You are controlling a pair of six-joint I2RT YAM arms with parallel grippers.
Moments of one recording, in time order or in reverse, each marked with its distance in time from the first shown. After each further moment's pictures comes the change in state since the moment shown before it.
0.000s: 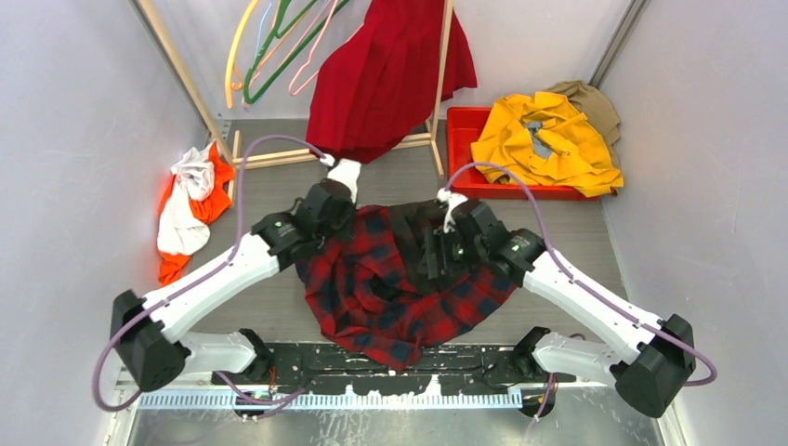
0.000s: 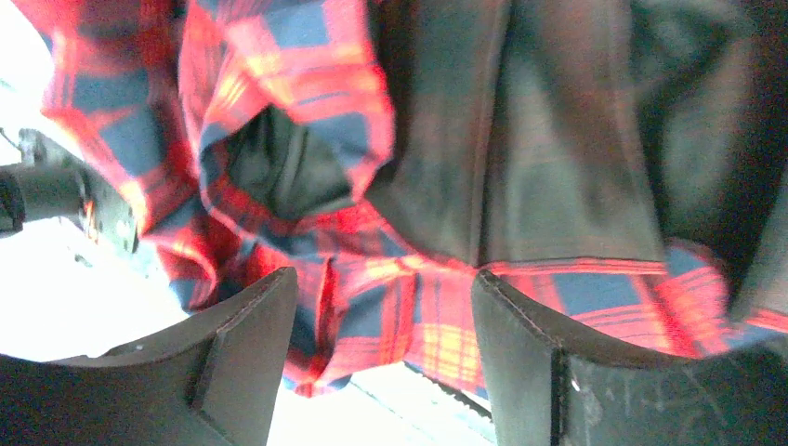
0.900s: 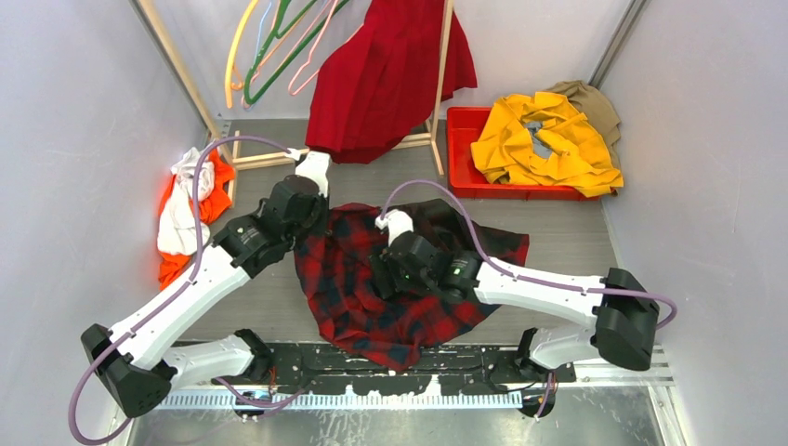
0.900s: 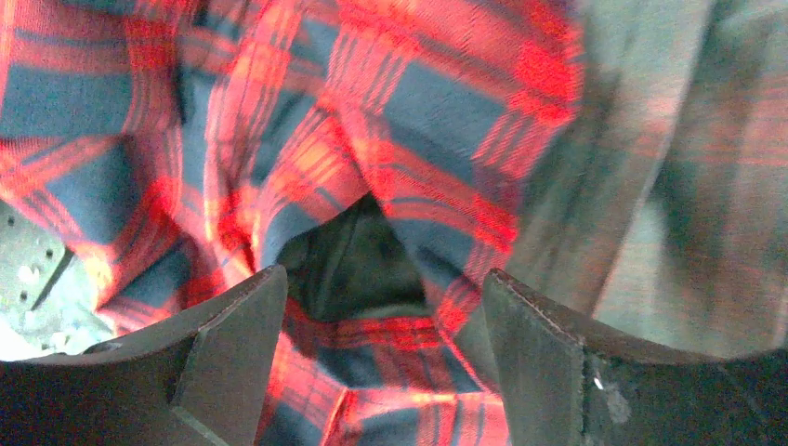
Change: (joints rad) left arm 0.073 -0.194 0.062 -0.141 -0.011 0.019; right arm 0.433 0.267 -0.009 0.324 0.355 -0.050
